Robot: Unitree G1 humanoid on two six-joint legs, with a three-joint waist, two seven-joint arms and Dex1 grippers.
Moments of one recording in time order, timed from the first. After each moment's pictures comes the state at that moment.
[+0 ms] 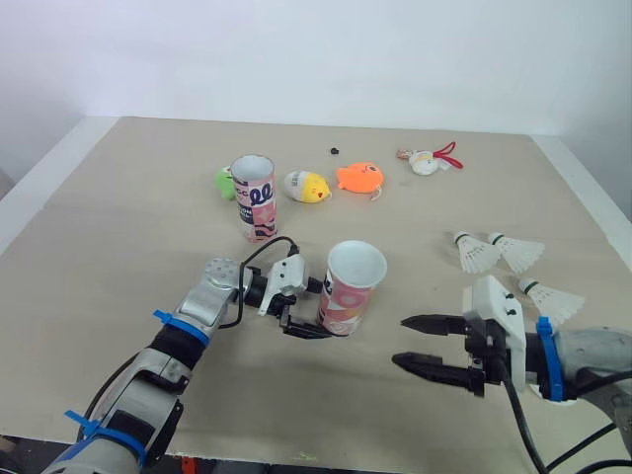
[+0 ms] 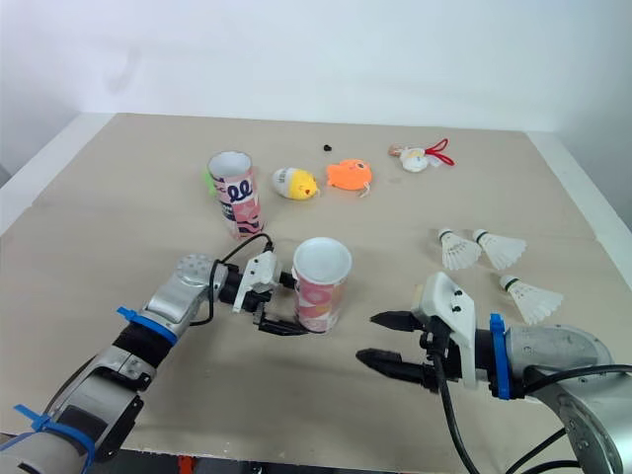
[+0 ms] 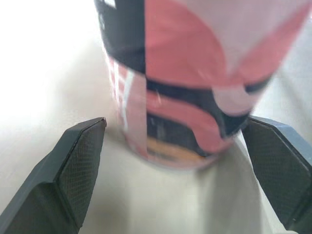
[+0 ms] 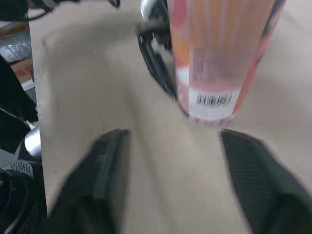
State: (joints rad) left arm -0.63 0.35 -0.33 0.42 -0.18 0.05 -1.37; right arm 0.08 -0.85 -0.35 -0.80 0.68 0.95 0.99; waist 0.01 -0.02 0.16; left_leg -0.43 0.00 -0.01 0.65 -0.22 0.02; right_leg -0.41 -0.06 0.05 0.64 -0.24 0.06
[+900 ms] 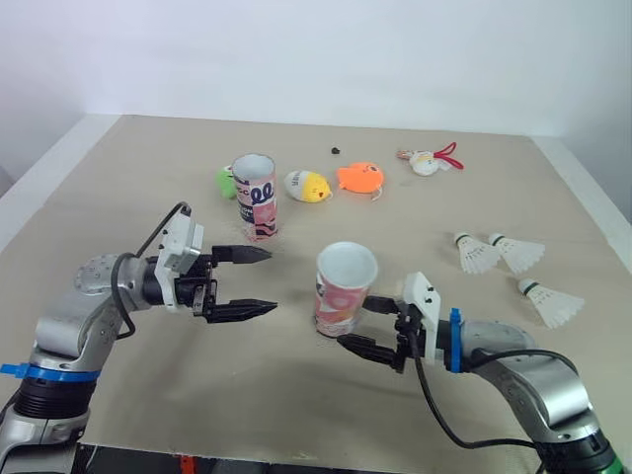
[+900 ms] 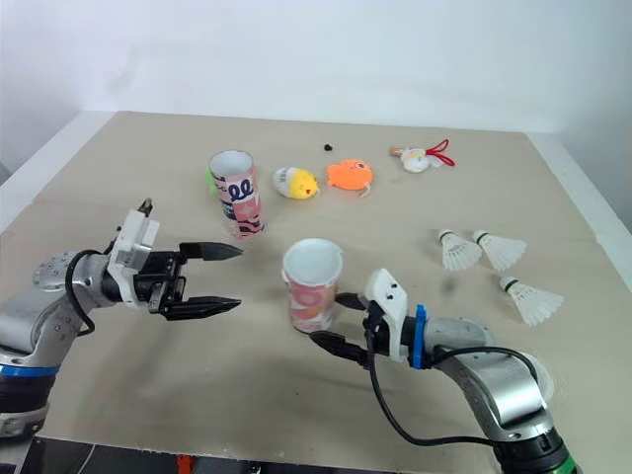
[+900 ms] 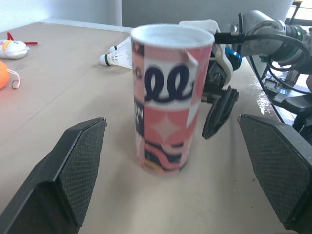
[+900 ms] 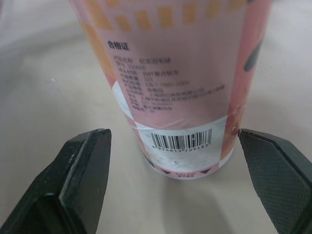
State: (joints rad) left arm -0.36 0.68 0.06 -0.22 -0.66 0.46 -1.27; right arm -0.12 -0.61 0.09 -0.44 0.48 0.64 0.84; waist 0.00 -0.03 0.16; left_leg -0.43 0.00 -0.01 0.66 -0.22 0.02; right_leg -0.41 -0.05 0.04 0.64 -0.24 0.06
